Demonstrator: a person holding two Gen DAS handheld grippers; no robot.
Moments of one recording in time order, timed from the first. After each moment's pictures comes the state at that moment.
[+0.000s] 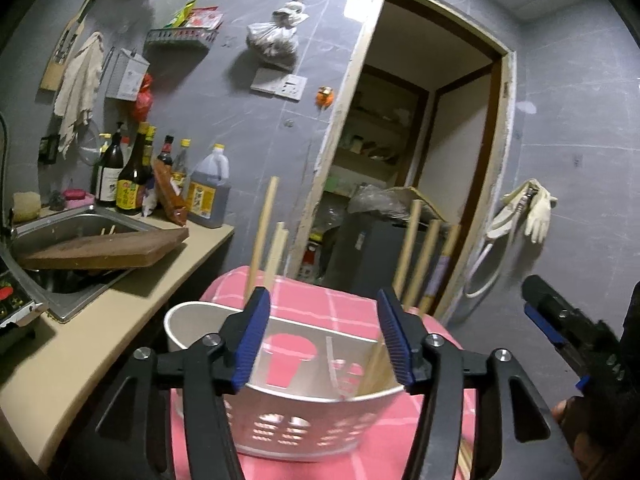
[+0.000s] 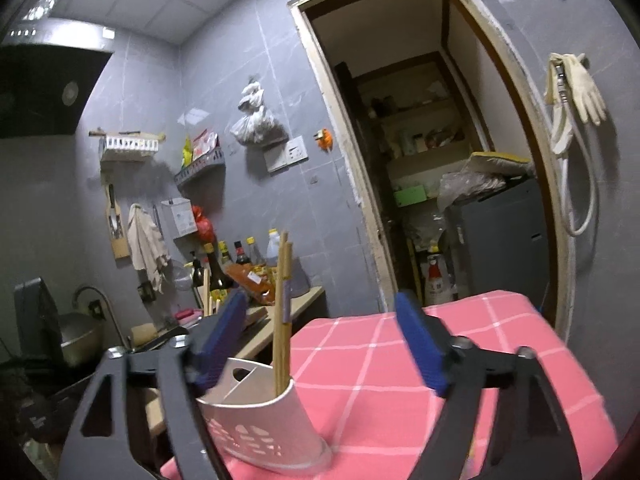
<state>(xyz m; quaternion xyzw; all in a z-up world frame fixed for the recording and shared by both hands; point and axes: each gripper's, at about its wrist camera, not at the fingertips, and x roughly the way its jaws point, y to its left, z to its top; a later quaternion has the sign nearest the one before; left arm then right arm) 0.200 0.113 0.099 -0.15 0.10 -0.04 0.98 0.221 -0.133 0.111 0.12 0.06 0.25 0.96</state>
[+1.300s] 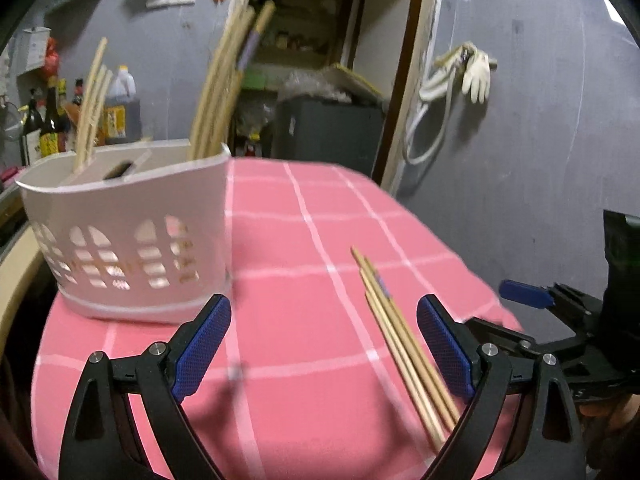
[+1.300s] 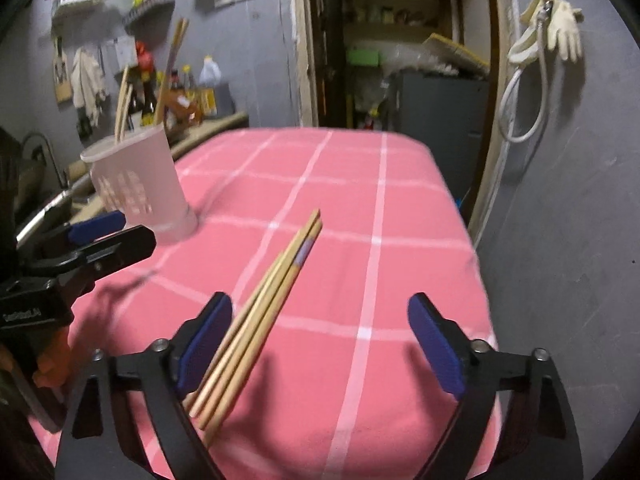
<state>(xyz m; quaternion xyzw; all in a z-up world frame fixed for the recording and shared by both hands) 0.196 -0.027 0.024 -0.04 0.29 -0.15 0.94 0.201 -0.211 0.011 -0.05 0.34 0.17 0.92</state>
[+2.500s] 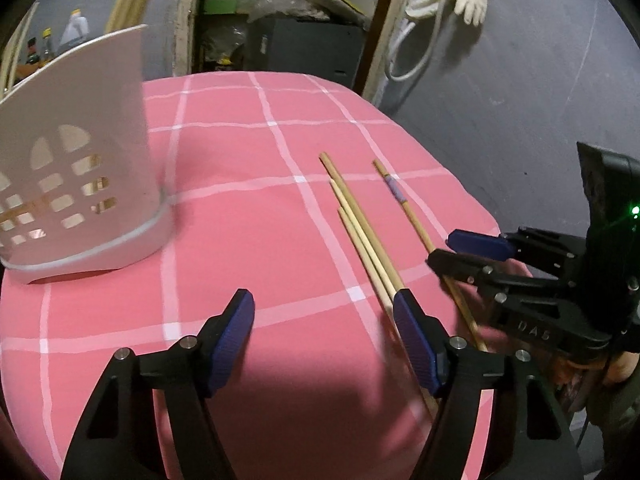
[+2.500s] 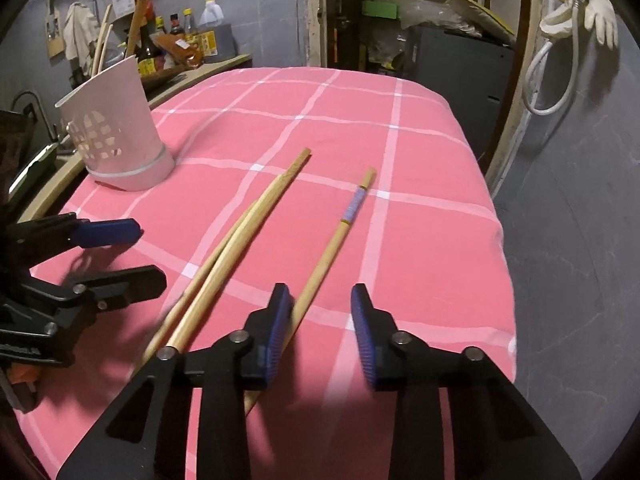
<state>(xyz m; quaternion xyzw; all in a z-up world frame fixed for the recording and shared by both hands) 0.224 -0.051 -0.012 -0.02 0.42 -0.20 0.88 0.234 -0.212 -0.017 -0.09 0.41 0.18 0.89</state>
